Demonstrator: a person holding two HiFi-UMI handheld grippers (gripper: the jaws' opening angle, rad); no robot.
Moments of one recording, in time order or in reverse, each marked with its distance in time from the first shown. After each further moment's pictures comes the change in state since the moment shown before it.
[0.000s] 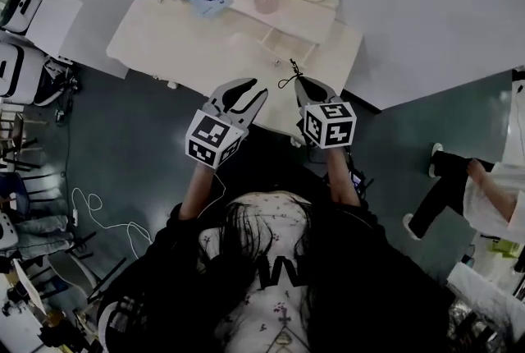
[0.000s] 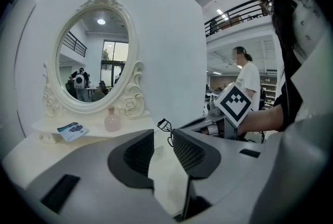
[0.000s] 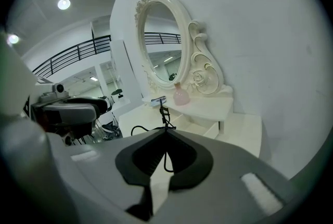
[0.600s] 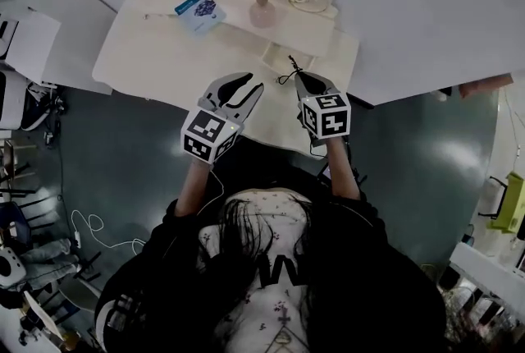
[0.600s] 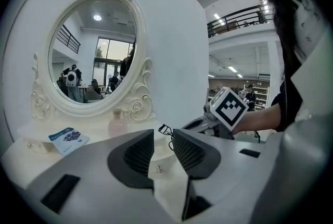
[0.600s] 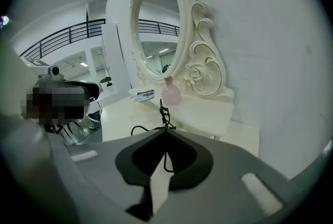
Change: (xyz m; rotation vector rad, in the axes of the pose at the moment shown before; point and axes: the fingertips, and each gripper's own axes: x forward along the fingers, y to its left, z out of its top) left arm 0.034 0.073 0.011 0.001 -0.007 -0.098; right arm 0.065 -0.033 0.018 -0.077 0.097 -0.131
